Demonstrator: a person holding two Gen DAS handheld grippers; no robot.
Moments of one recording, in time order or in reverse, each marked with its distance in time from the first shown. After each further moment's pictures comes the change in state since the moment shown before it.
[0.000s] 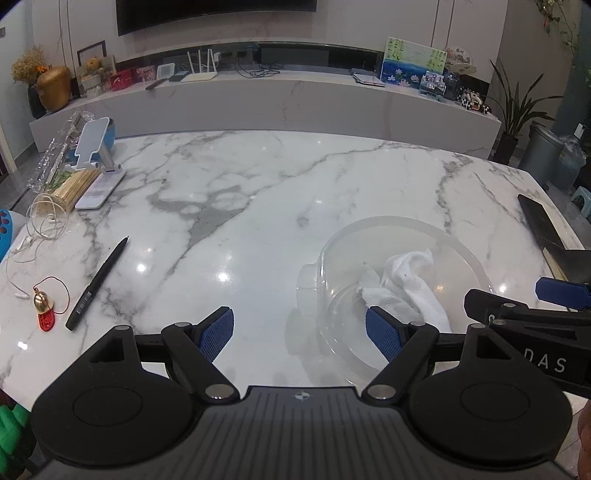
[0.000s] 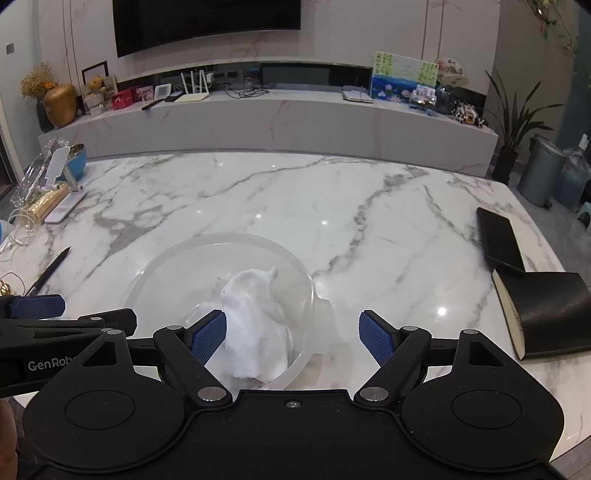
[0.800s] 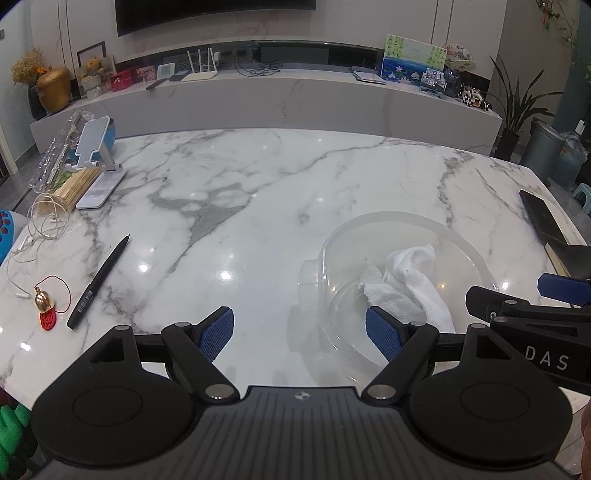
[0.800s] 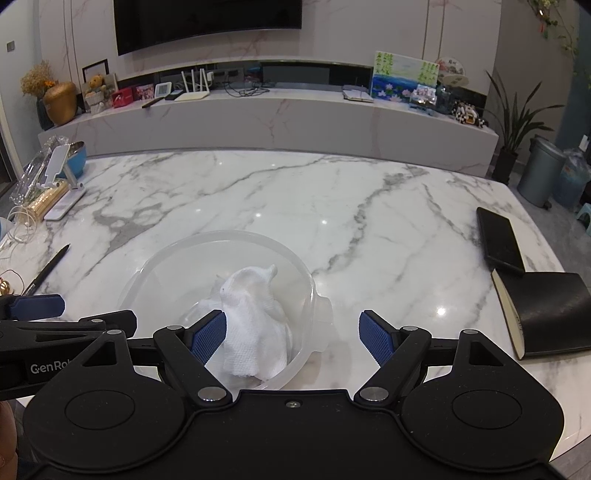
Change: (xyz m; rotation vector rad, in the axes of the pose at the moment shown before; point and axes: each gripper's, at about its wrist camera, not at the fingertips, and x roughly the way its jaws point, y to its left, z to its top) left arm 0.001 -0.001 -0.001 0.008 -0.005 0.006; right arm 0.000 -0.001 -0.002 -0.014 -0.007 -0.012
